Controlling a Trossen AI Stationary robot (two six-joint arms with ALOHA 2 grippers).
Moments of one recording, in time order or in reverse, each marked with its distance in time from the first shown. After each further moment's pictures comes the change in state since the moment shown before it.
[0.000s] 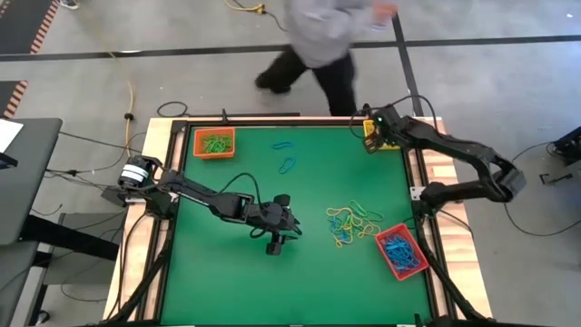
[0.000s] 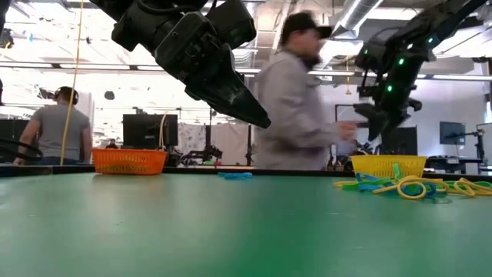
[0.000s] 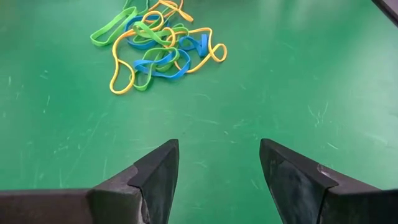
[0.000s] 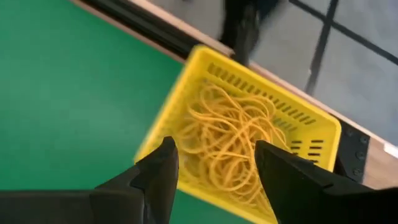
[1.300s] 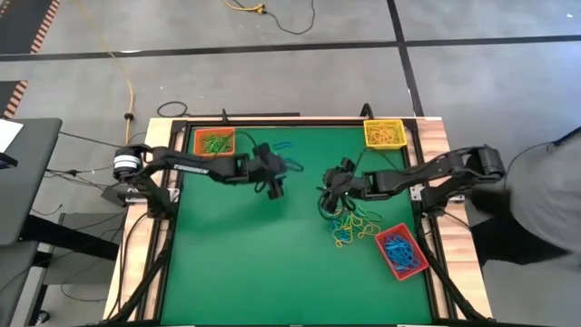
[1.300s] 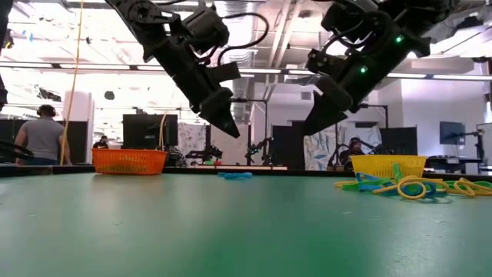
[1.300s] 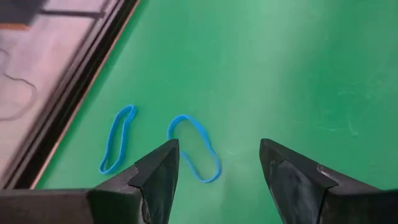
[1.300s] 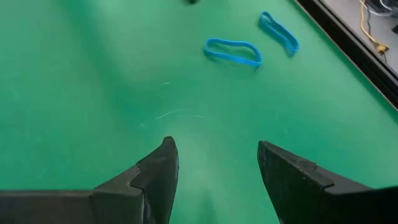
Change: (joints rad) left arm 0.393 -0.096 0.006 -0.225 -0.243 0.080; right arm 0.852 0.261 -0.001 0.456 0.088 0.119
